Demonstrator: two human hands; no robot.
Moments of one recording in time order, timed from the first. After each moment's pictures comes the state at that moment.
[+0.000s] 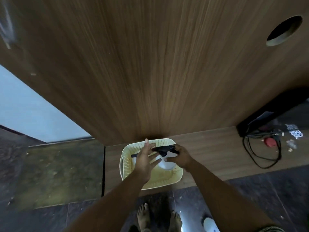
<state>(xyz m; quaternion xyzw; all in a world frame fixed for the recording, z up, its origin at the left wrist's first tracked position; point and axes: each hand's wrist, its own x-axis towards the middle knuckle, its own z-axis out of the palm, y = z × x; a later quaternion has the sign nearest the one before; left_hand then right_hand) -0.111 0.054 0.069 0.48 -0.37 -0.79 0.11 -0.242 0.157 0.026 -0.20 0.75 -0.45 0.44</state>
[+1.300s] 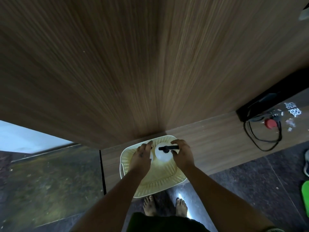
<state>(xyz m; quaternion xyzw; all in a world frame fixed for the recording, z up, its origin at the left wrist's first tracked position) -0.110 -0.009 -0.007 0.27 -0.92 -0.28 -0.10 -0.231 0.132 -0.007 -0.19 0.90 -0.34 0.22</state>
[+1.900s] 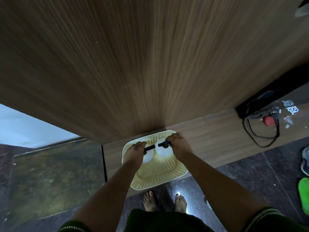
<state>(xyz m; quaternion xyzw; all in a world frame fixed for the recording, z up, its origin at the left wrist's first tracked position) -0.090 -0.031 -0.001 0.28 -0.92 -0.23 -0.14 -0.240 0.118 0.004 -0.39 0.88 -0.16 0.24</state>
